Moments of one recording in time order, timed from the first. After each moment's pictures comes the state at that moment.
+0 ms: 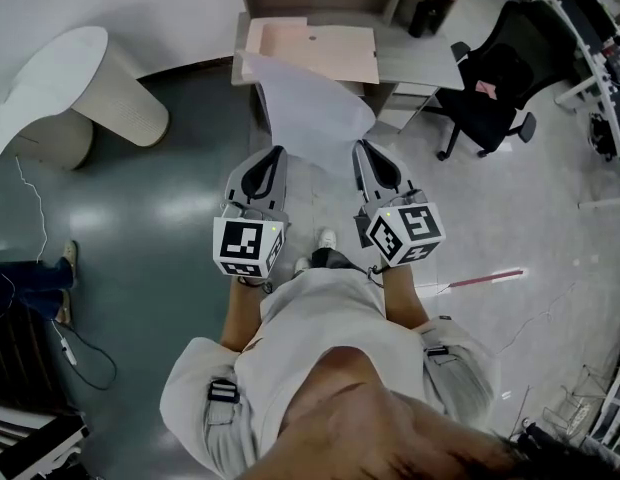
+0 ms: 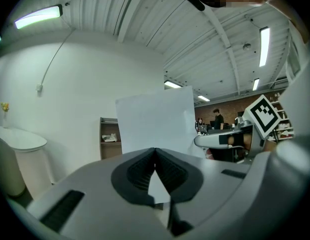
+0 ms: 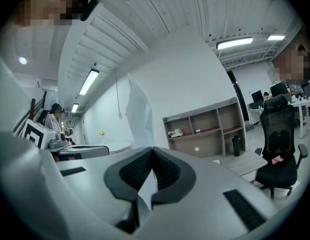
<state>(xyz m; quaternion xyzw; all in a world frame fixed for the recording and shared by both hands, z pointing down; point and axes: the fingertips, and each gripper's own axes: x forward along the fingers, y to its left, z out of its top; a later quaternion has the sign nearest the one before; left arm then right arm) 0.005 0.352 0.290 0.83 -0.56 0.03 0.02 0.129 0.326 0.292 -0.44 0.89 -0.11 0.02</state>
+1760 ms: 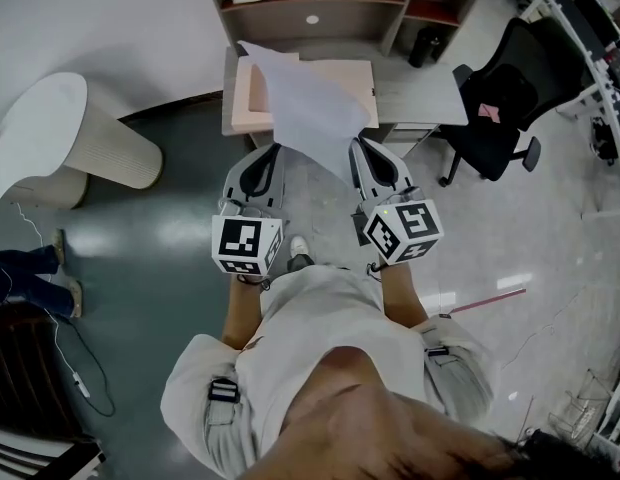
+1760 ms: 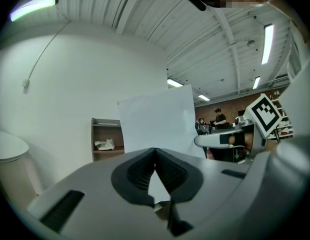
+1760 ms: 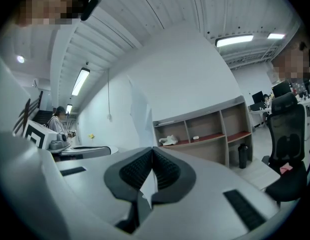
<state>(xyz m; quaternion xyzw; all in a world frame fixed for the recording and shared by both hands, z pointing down) -0.010 0.144 0.284 0.83 -0.55 0.03 0.01 0.112 0.124 0.285 -0.45 0.89 -0.10 0.03</state>
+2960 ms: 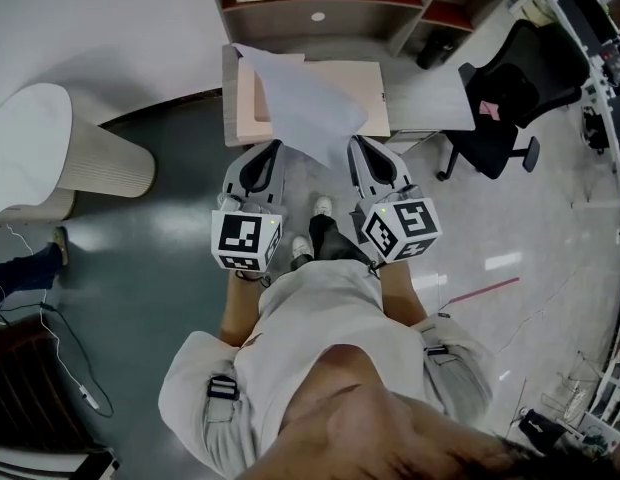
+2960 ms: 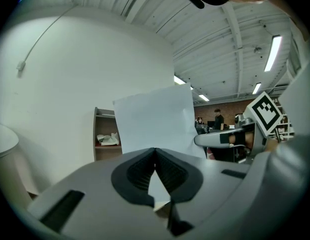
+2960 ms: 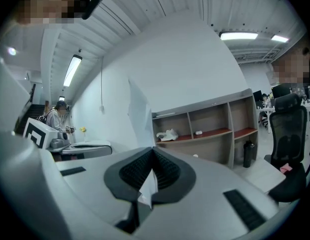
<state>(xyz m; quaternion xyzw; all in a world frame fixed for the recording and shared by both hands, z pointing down) -0.087 0.050 0.309 0.85 -0.53 0.04 0.04 0.033 0.038 0.305 -0.47 0.88 -0.11 -0.01</state>
